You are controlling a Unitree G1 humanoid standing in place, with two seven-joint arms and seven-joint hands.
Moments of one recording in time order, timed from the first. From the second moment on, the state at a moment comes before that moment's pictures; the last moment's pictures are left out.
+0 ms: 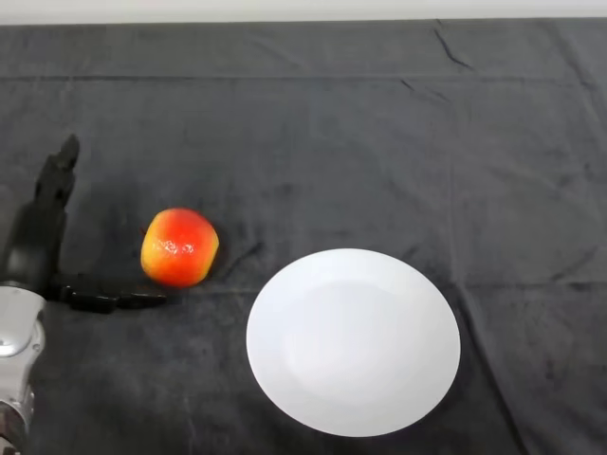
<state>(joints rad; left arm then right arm) -0.61 0.38 0.05 1.22 0.12 -0.66 -0.04 -0.82 -0.49 -1.83 1.31 1.66 0.65 0.51</state>
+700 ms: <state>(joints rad) -0.62 0.31 -0.03 1.22 0.17 -0.69 -0.01 -0.82 -0.49 -1.83 1.31 1.66 0.65 0.51</state>
